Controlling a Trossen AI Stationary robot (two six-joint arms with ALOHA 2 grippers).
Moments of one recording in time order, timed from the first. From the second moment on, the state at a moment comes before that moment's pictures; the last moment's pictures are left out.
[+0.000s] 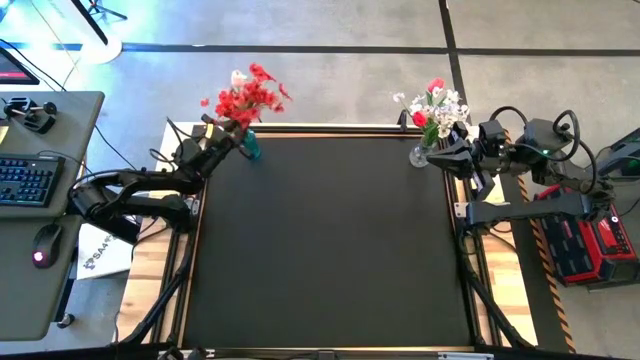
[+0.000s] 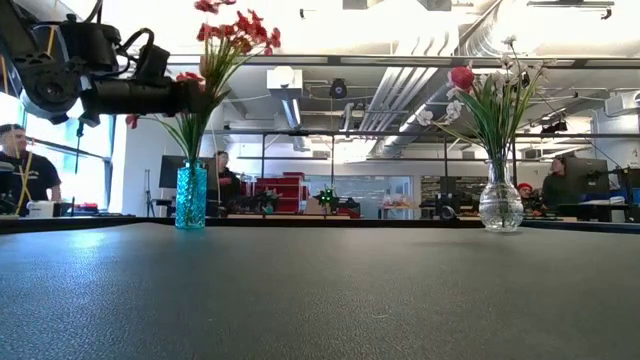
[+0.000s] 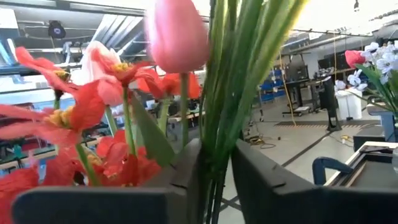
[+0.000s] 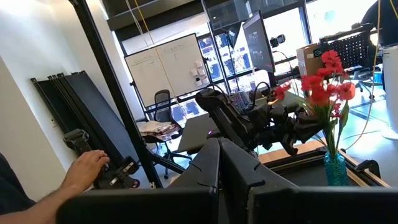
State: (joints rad) left arm 0.82 1.18 0.18 1.30 -0.04 0.23; right arm -0.12 0.69 1.12 -0.32 -0.16 0.31
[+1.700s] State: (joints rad) left arm 0.74 0.88 0.21 0.93 0.10 0.34; right arm -0.12 0.69 1.12 -0.32 -0.16 0.31
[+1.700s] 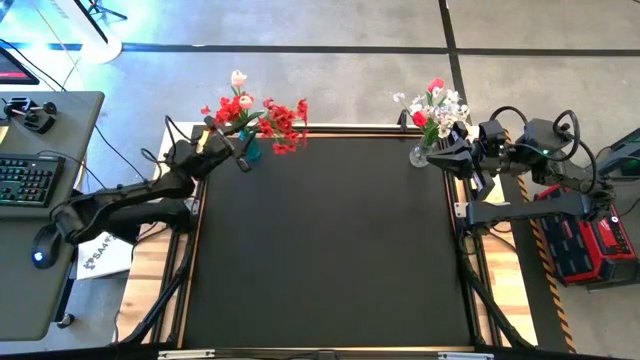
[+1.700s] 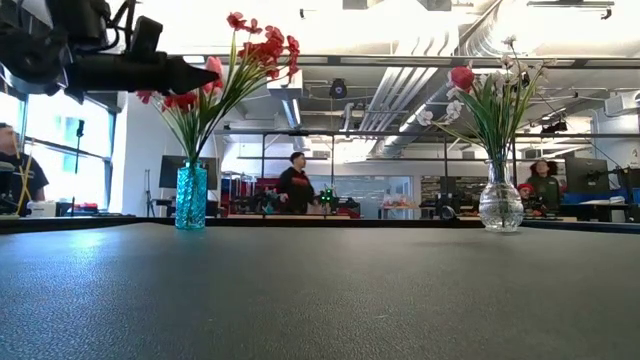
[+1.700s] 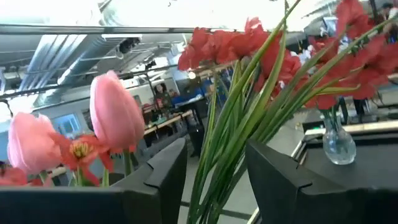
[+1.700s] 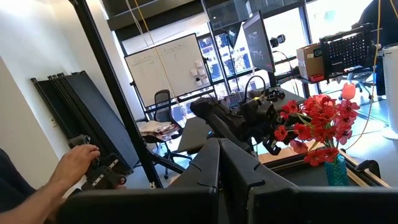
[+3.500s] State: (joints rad) left arm 0.73 1.01 0.35 0.70 -0.02 0.55; right arm -0.12 0.69 1.12 -0.32 -0.16 0.31
